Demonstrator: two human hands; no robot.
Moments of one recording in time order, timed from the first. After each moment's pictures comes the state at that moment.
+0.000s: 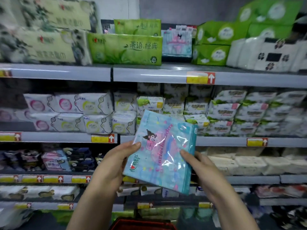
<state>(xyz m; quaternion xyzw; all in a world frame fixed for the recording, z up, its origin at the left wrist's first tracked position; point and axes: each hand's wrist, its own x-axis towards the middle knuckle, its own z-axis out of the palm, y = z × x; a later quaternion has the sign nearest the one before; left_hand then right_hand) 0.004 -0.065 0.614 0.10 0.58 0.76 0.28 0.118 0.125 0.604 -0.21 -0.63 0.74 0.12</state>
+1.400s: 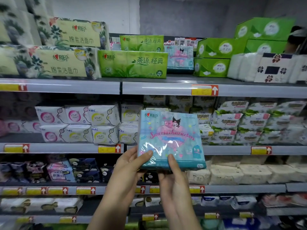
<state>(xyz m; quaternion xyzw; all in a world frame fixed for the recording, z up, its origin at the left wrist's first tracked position) 0.018 -0.068 0.632 0.12 0.50 0.83 0.22 0.075 0.021 0.611 -0.10 -0.23 0.93 0.29</state>
